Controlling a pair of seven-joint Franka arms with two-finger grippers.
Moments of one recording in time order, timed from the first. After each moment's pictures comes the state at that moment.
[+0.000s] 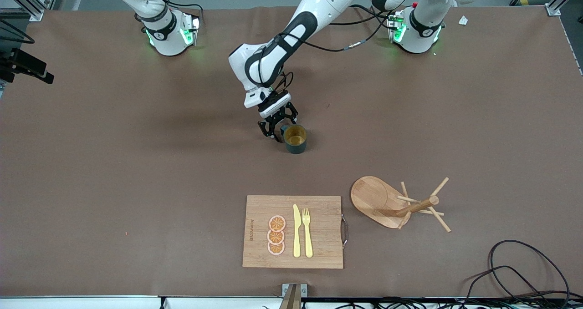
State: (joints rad) left arm -1.14 1.02 -0.03 -1.27 0.86 1.88 -2.27; right arm -0.04 -0.06 -0.07 -1.53 0.03 1.38 -0.03
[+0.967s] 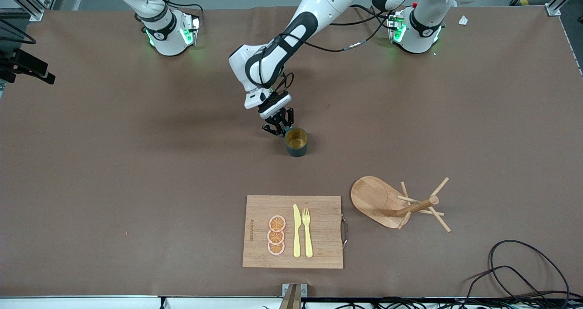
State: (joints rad) left arm -1.14 1.02 -0.03 -1.26 0.86 1.88 -2.26; right arm -0.04 -0.06 -0.07 -1.54 0.03 1.39 -0.03
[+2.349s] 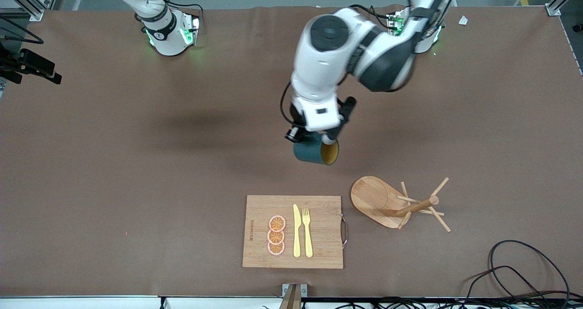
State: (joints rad) left arm -0.66 0.51 -0.02 -1.22 -0.15 1.94 -1.70; right arm -0.02 -0.06 -0.06 -1.54 0.03 1.38 -0.03
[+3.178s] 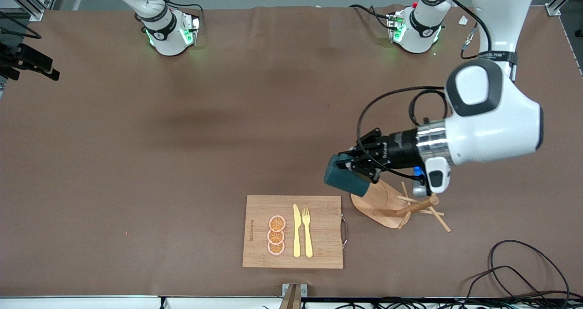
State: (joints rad) left arm -0.27 0.48 -0.02 -1.34 -1.01 1.88 -1.11; right arm -0.02 -0.07 -0.06 -1.54 0.03 1.38 -0.03
